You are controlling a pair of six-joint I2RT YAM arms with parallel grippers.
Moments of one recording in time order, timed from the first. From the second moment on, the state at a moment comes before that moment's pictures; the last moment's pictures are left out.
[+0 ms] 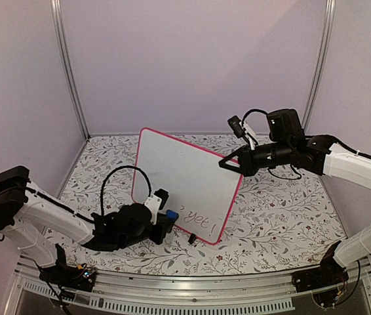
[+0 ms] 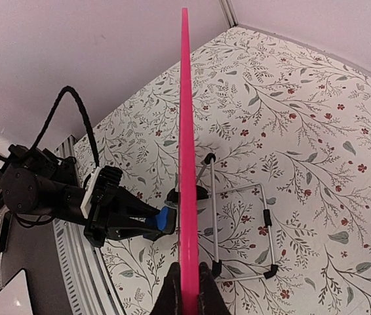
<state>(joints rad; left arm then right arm) -1.18 1.54 0.47 0.47 -0.44 -0.42 0.72 1.36 1.12 -0.30 -0.48 0.17</state>
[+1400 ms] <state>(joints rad) -1.20 1.62 0.50 0.55 -0.43 -0.45 0.71 1.36 1.12 -0.30 -0.46 0.19</state>
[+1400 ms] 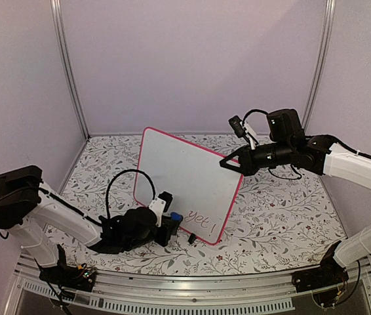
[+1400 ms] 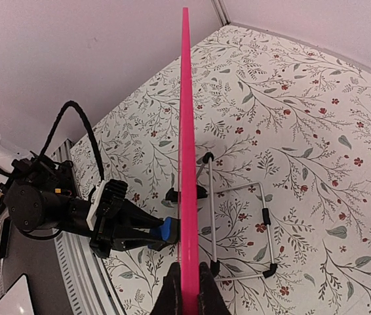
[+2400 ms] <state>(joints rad) -1.21 1.37 0.48 0.41 -0.50 -0.42 0.72 1.44 1.18 -0.29 -0.49 0.21</state>
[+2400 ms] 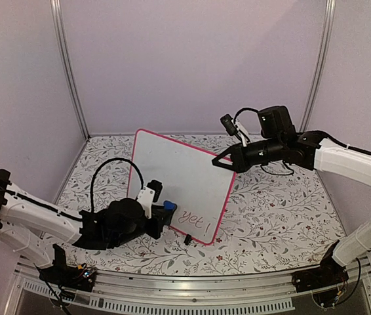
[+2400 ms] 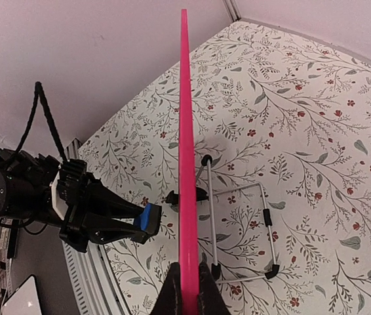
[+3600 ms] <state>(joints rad) -1.24 1.57 0.59 0.45 -0.53 -0.39 0.72 1.46 1.21 -0.31 -0.50 0.20</state>
